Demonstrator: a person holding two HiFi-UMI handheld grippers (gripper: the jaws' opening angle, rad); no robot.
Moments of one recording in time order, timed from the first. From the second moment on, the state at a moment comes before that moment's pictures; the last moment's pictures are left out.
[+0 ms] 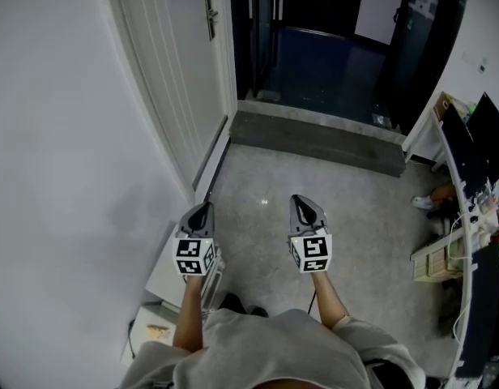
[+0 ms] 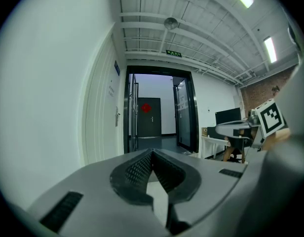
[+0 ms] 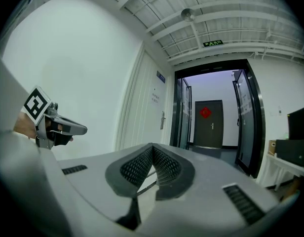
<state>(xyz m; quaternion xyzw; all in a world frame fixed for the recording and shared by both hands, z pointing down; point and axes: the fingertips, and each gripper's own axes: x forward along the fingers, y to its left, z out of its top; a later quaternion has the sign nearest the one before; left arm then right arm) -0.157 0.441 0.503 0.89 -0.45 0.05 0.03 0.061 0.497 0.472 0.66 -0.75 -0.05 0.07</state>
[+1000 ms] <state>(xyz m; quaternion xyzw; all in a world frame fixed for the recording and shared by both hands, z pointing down) -0.099 0.187 0.510 0.90 -0.43 0.04 0.05 0.103 0.253 0.477 0.67 -0.74 -0.05 0.09</state>
